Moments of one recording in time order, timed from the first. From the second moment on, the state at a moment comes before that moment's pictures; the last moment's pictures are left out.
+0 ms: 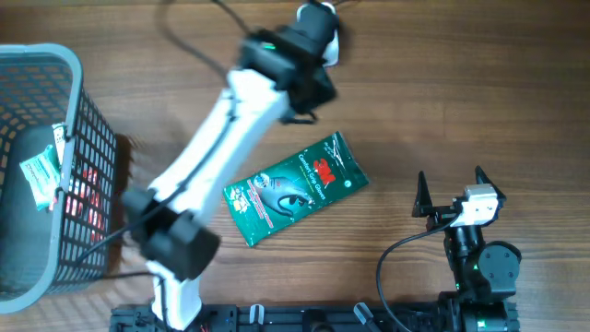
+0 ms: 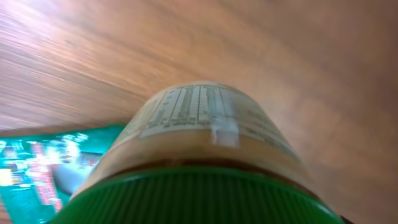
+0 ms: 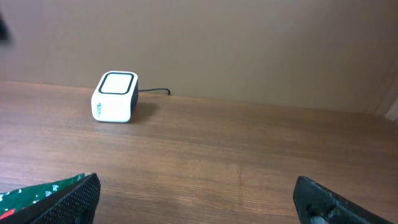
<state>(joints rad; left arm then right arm) -0.62 2.00 2.05 -1.28 -0.05 -1.01 0.01 0.02 0.03 -0.06 -0.05 -0.08</state>
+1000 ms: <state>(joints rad) -0.61 1.85 2.23 -1.43 -0.34 -0.81 0.01 0.02 0.03 -0.06 -0.05 -0.08</state>
